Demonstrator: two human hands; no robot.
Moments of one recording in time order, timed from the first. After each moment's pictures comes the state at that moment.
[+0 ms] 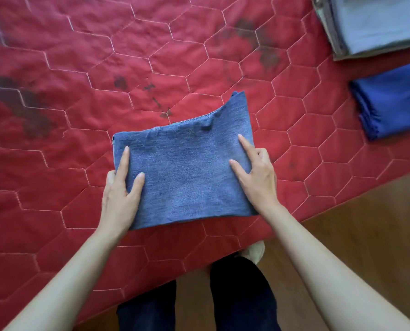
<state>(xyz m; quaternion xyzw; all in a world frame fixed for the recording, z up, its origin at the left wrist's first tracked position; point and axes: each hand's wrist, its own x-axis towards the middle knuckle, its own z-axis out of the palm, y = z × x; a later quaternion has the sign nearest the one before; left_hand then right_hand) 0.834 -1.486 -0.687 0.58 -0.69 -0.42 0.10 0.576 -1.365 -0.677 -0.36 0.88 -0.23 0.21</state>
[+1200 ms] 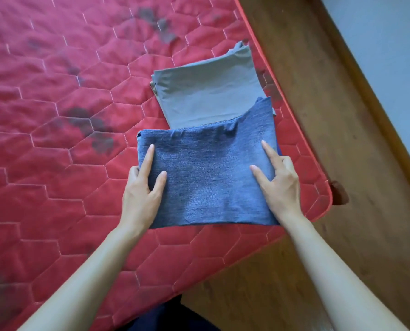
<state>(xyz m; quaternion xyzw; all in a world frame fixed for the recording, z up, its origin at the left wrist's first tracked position) 0.317 -1.394 -0.606 0.51 -0.72 -0.44 0.18 0.086 -1.249 -0.563 -0.34 0.90 -0.25 0.11</state>
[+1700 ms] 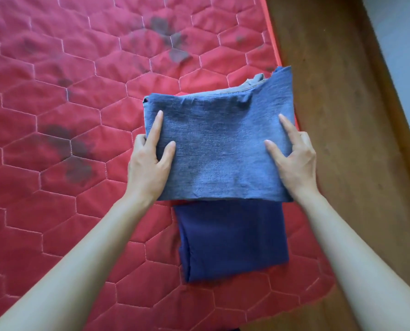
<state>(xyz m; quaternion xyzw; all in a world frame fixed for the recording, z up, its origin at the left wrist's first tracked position) 0.164 -1.507 -0.616 0.56 -0.70 -0.39 0.23 -0.094 -1.402 -0.594 -0.43 0.85 -0.27 0.11</state>
